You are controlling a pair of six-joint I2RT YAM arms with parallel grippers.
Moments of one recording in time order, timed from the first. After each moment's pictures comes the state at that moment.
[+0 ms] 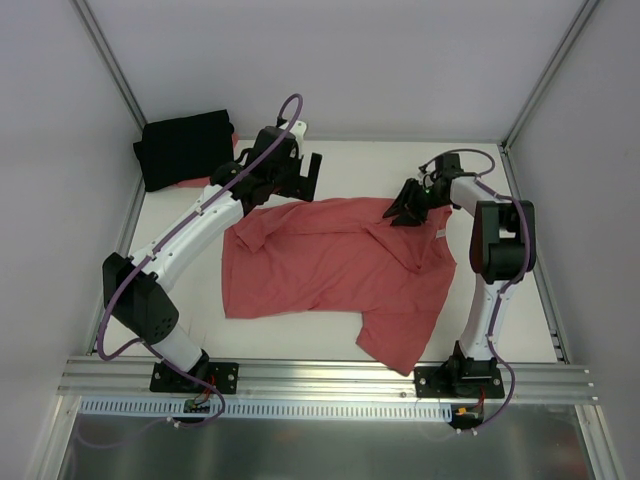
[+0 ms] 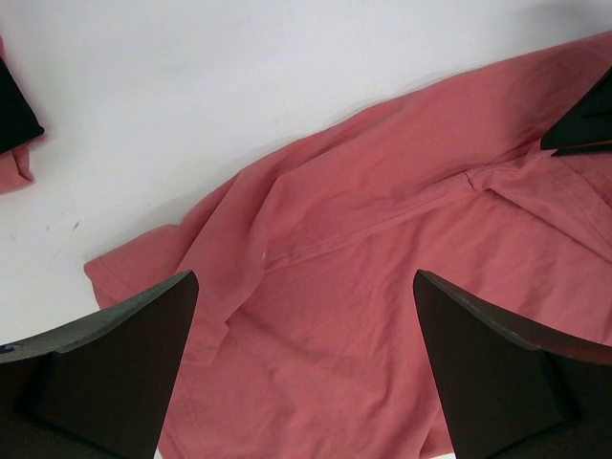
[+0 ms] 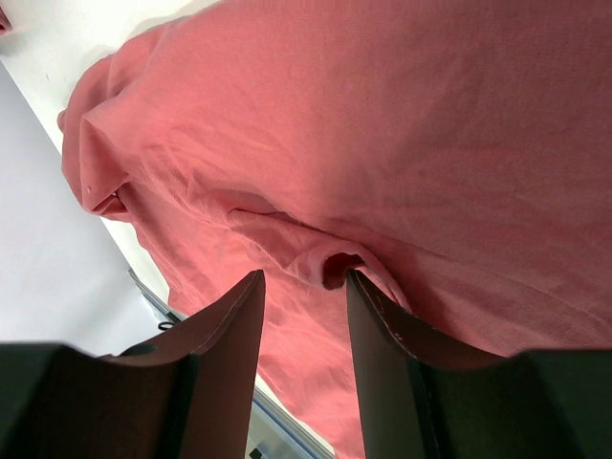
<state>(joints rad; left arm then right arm) -0.59 1.60 1.56 -0.61 -0.19 -0.17 0.06 2.08 1.47 -0.57 -0.67 0.48</state>
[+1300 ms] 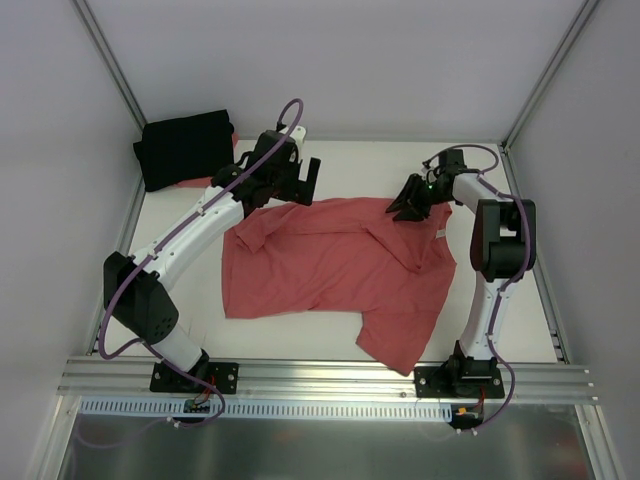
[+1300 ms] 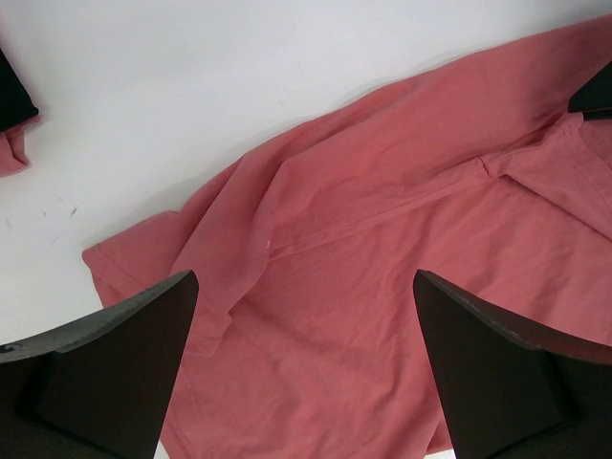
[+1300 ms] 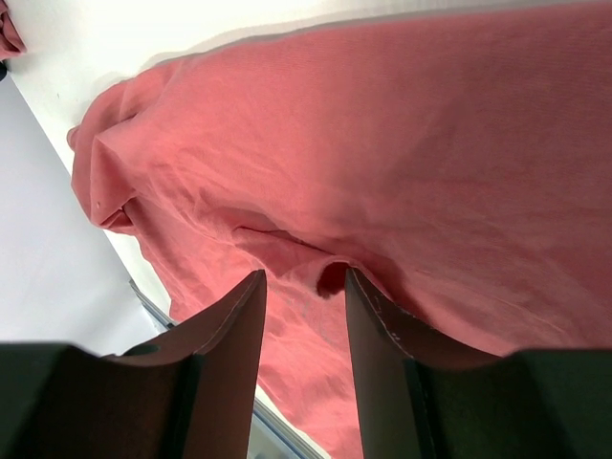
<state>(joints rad) -0.58 1.60 1.53 -0.61 -0.19 -0.17 0.03 2.11 1.53 -0.58 -0.66 0.48</state>
